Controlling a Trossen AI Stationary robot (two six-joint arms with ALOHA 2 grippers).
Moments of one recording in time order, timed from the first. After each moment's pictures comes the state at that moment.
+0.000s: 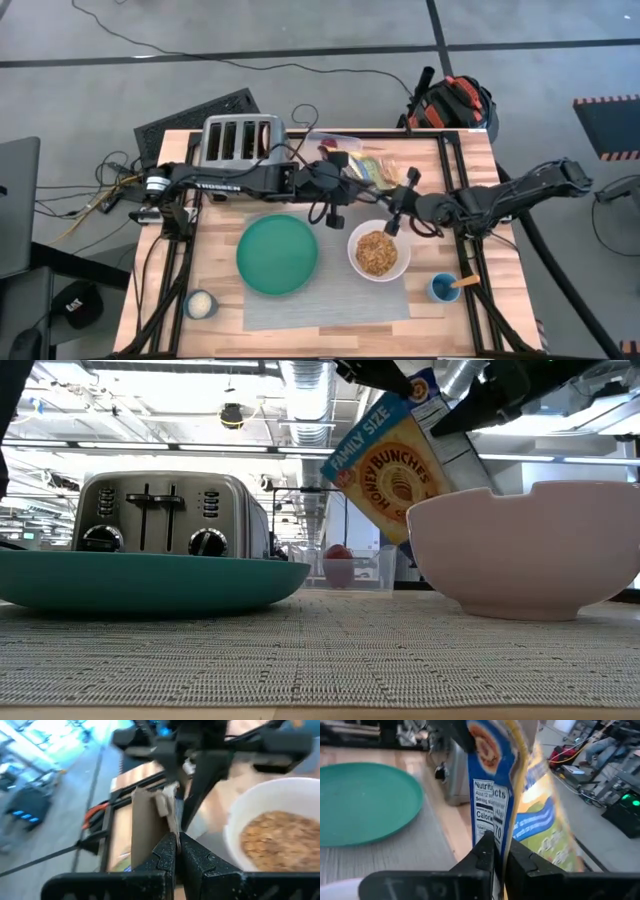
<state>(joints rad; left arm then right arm) 0.00 1.82 1.69 -0.36 -0.24 0.43 0.22 0.97 0.67 -0.14 0.73 0.05</state>
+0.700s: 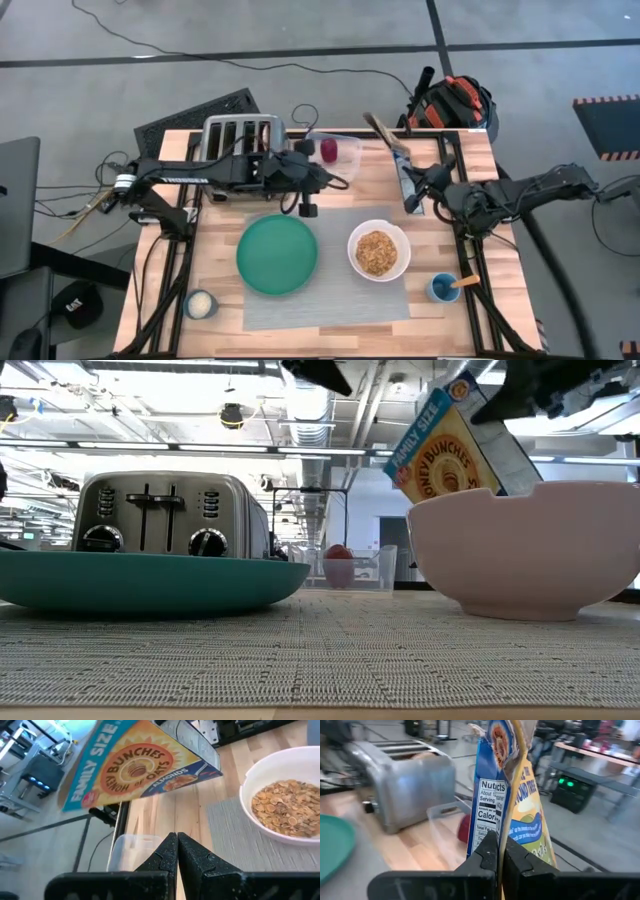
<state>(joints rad) 0.04 1.59 1.51 -0.49 -0.30 0.35 0.22 0.70 0.63 -0.29 1.02 0.19</state>
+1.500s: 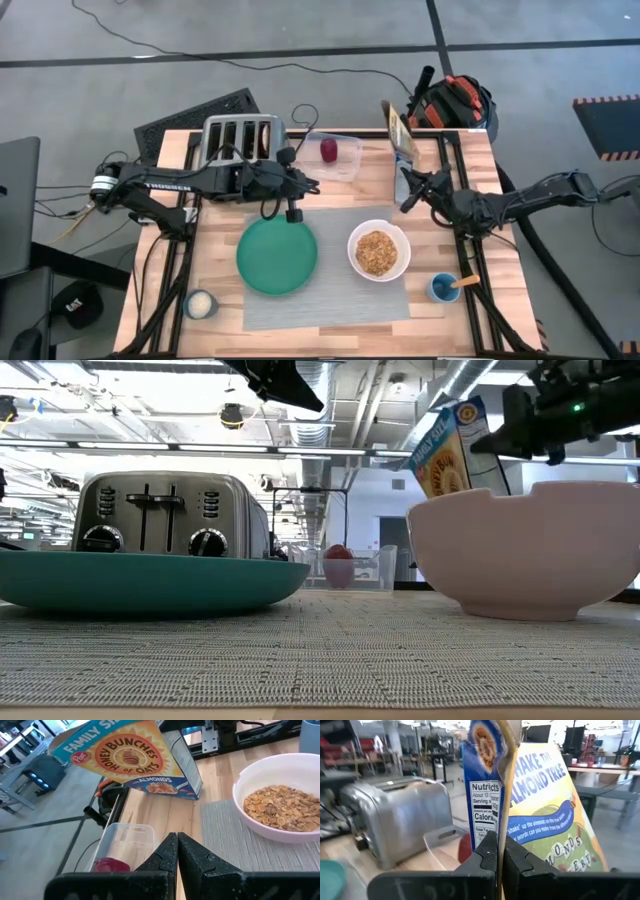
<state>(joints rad) 0.04 1.39 1.16 -0.23 -0.29 0.26 0.15 0.63 0.23 0.38 1.00 0.08</state>
